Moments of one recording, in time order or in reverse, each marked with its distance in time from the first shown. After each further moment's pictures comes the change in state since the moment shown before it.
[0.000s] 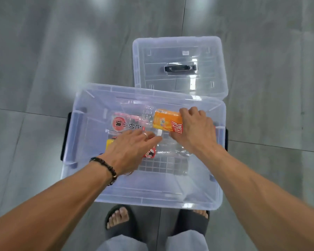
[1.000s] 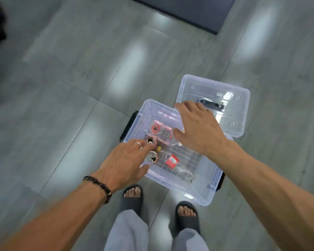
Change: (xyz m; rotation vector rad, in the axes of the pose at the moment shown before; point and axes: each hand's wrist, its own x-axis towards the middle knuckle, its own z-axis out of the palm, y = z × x) left_hand -0.170 0.070 -0.176 -0.193 0.092 -0.518; right_hand -0.071 -0.107 -0.203 -0.067 0.047 -0.624
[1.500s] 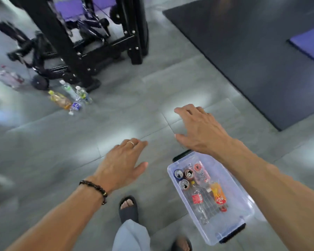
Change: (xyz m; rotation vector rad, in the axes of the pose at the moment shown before) left_hand -0.266 0.022 -0.154 -0.191 0.381 -0.697; right_hand -0.030 -0.242 -0.210 -0.136 -0.068 -0.677
